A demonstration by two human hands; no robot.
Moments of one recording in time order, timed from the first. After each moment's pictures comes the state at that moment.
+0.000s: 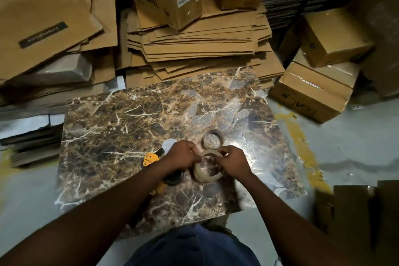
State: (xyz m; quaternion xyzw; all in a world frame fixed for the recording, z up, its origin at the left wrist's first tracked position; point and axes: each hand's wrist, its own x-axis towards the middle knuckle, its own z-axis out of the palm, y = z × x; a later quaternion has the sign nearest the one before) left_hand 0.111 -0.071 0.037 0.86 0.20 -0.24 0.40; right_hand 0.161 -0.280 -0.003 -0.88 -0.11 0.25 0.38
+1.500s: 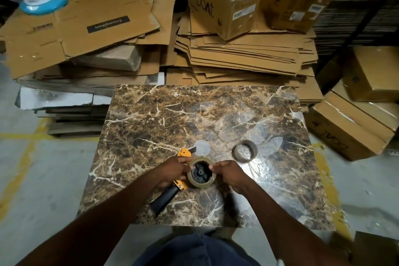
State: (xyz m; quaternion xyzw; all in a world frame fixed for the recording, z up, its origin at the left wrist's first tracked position) left_hand 0.001 0.022 0.013 0.60 0.40 -0.25 0.64; right_hand 0.118 -0.181 -0.012 -0.69 0.02 0.51 0.51
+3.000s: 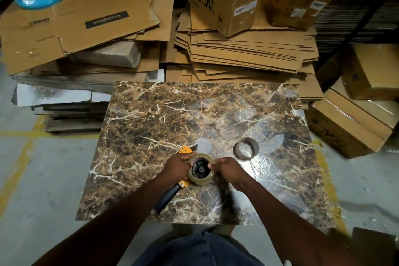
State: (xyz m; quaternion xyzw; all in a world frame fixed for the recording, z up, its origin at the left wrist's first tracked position) left_hand -0.002 0.010 -0.002 0.73 0.40 -0.14 0.54; right_hand 0.115 -0.174 -0.010 -0.71 0.00 0.50 0.49
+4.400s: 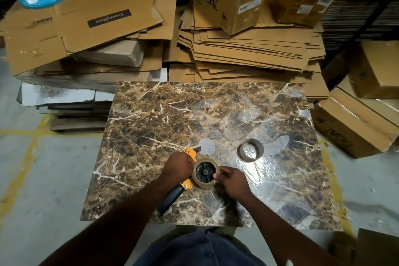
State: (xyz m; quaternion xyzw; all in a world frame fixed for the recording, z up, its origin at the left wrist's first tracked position) left_hand 0.006 0.024 -0.003 0.88 0.30 -0.20 0.29; right_hand 0.090 -0.194 -0.032 -0.84 -0.14 0.37 0.37
